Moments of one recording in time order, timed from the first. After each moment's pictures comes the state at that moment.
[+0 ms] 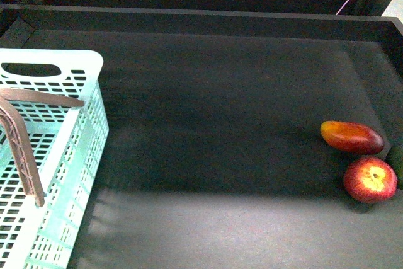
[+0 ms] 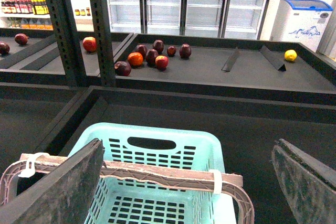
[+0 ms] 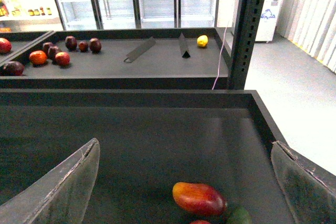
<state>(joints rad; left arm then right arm) 0.00 0.01 0.02 0.00 0.00 -0.01 0.00 0.01 0.02 0.00 0.00 0.00</state>
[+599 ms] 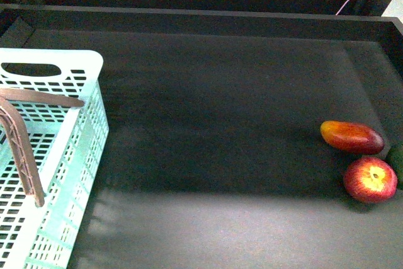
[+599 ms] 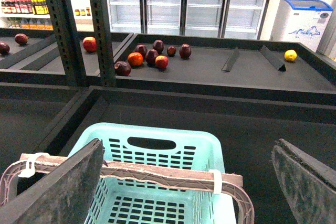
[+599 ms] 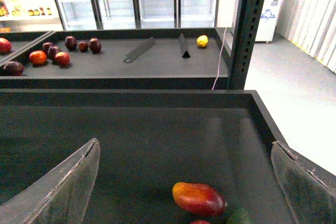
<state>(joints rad) -0.01 0.06 0.06 -0.13 -0.02 -0.10 0.00 0.01 0.02 0.00 0.00 0.00</state>
